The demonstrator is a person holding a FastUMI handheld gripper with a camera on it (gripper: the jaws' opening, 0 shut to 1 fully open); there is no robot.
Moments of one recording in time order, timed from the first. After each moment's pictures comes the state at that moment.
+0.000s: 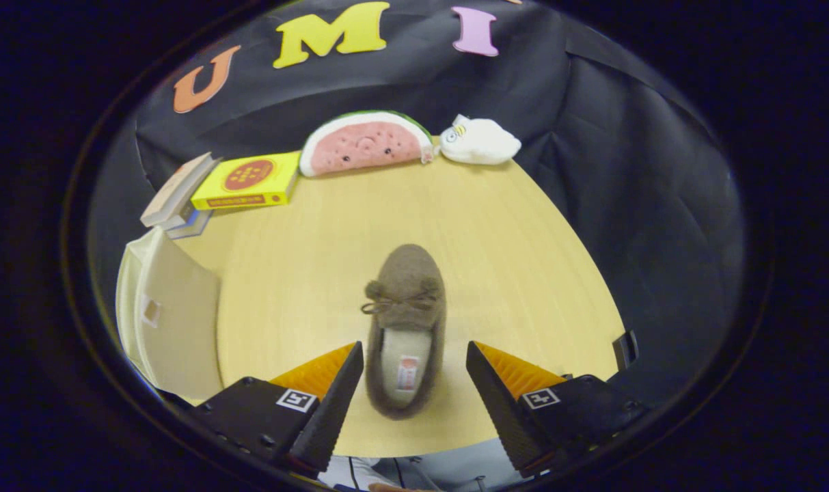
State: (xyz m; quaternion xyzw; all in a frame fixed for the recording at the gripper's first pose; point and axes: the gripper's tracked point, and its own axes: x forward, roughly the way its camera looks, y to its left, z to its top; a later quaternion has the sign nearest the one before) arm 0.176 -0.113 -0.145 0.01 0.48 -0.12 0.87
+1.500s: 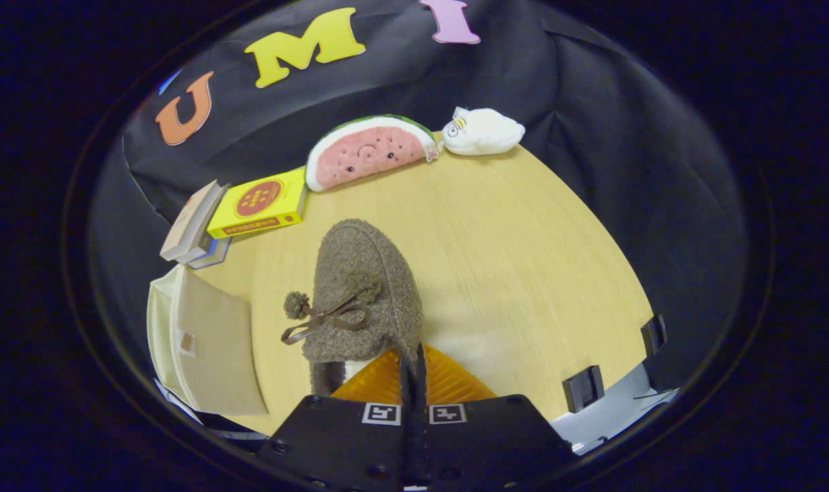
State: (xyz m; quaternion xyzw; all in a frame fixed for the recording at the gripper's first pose) arm 0.180 -0.068 -0.095 0.09 0.46 -0.07 0.88
